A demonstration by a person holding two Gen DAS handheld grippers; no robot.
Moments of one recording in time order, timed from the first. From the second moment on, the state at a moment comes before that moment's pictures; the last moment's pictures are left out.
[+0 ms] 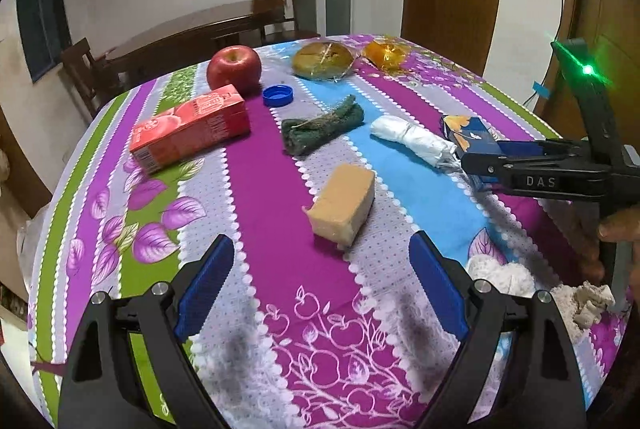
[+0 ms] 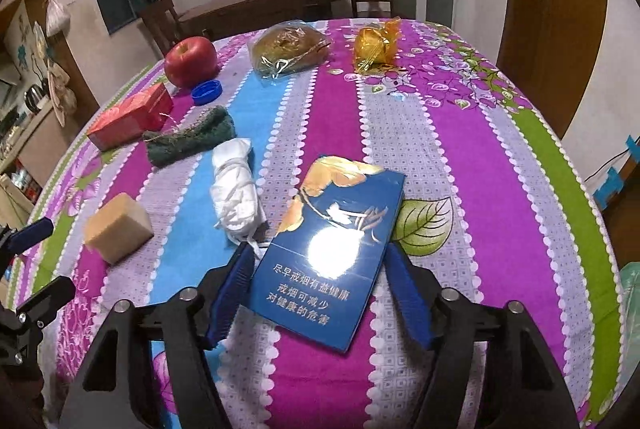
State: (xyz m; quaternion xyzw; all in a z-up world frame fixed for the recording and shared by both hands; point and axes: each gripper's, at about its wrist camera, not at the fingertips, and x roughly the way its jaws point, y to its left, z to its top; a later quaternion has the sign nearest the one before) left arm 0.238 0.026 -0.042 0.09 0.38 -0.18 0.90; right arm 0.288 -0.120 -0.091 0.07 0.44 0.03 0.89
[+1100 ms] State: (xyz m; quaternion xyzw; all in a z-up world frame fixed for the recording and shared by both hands) left arm 0.230 0.022 -0.018 0.09 0.36 -0.14 0.92; right arm 0.199 -0.152 -0.062 0.12 0.37 0.08 0.92
